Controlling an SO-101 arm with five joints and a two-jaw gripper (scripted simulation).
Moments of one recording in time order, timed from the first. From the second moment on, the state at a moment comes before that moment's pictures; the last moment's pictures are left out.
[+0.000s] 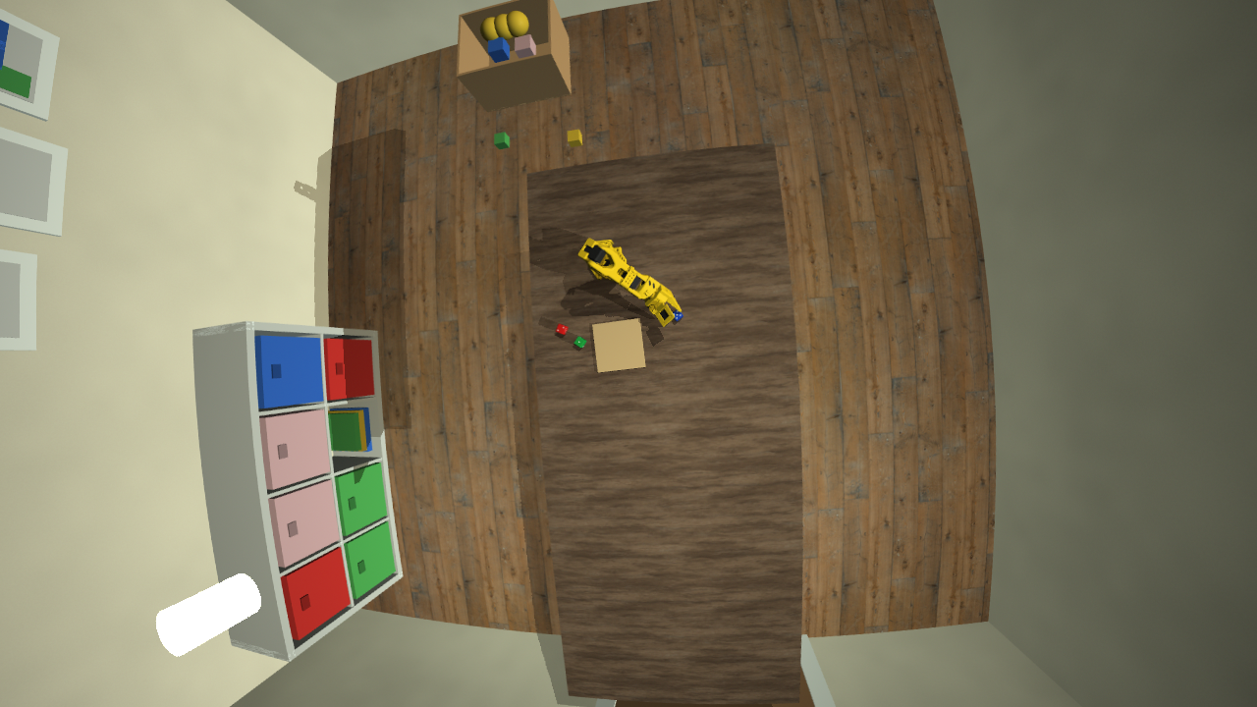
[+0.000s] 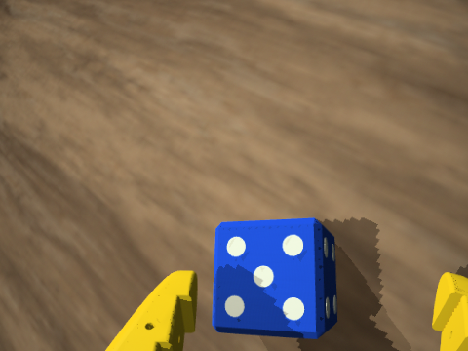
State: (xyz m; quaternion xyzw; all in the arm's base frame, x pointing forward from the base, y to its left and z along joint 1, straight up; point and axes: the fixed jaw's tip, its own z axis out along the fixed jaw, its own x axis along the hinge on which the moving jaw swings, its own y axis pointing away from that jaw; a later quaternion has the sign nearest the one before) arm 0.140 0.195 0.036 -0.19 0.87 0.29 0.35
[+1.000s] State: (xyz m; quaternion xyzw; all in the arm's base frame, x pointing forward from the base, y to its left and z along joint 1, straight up) arm 0.129 0.182 0.040 -0.25 0.89 0.23 0.30
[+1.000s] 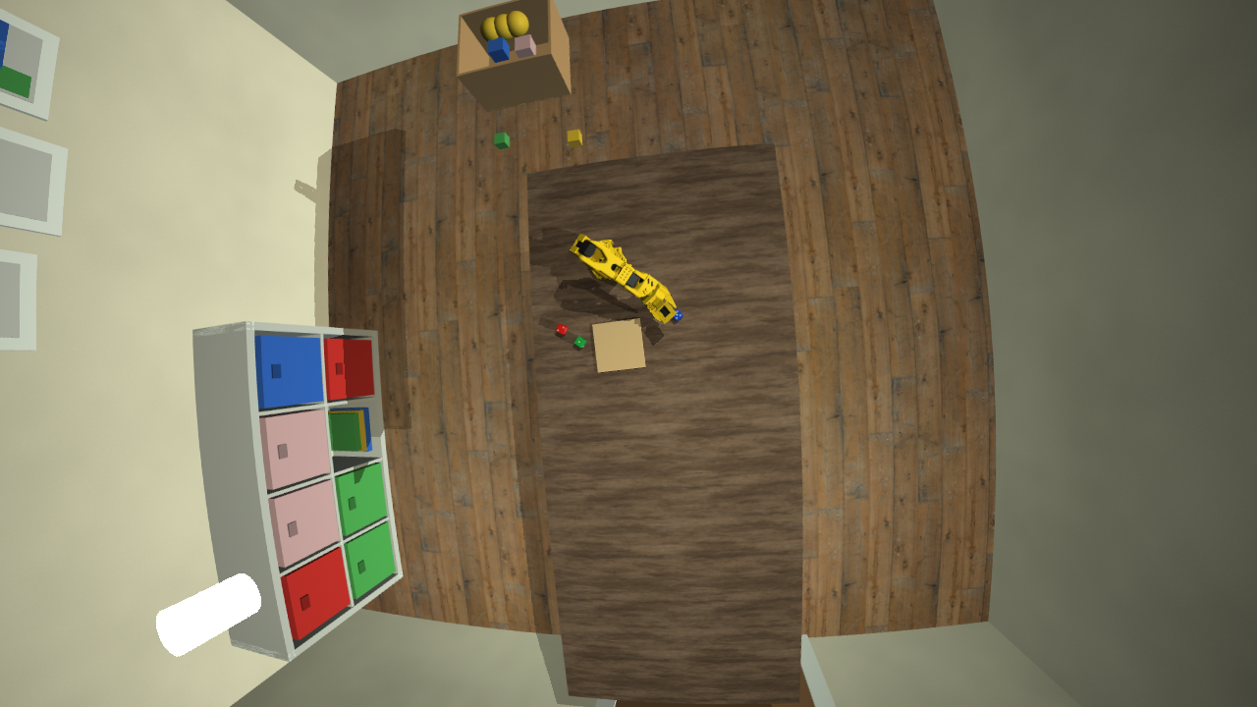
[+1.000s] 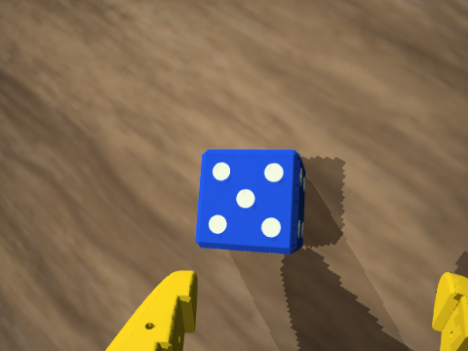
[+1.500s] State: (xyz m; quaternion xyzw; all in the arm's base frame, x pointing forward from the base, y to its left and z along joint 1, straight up) arm 0.128 0.181 0.047 -0.28 0.90 0.19 0.27
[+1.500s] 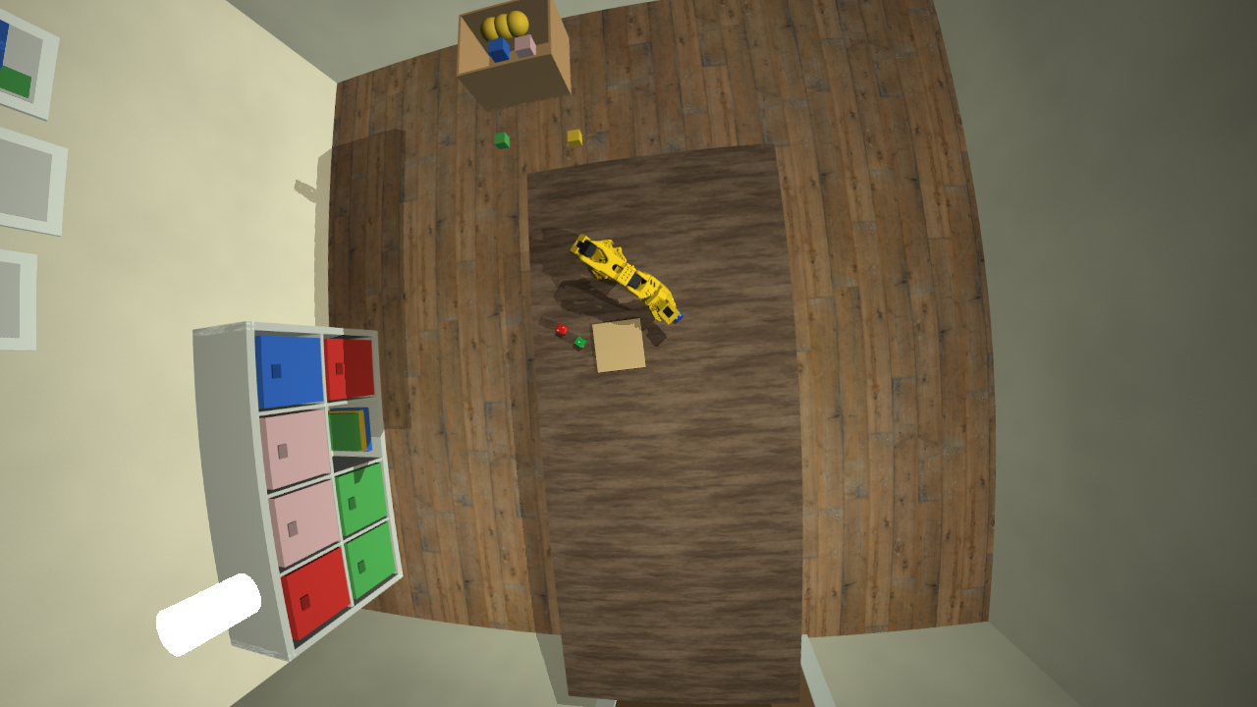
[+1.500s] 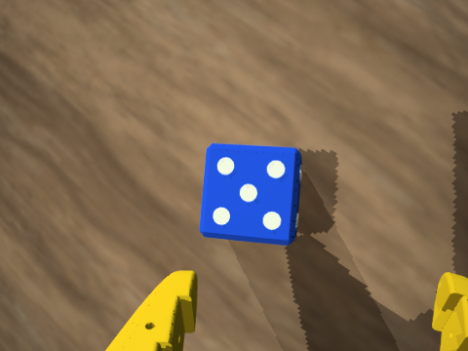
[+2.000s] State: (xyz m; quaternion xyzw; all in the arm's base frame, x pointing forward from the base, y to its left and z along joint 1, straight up) arm 0.128 0.180 0.048 -0.31 0.91 0.15 0.22
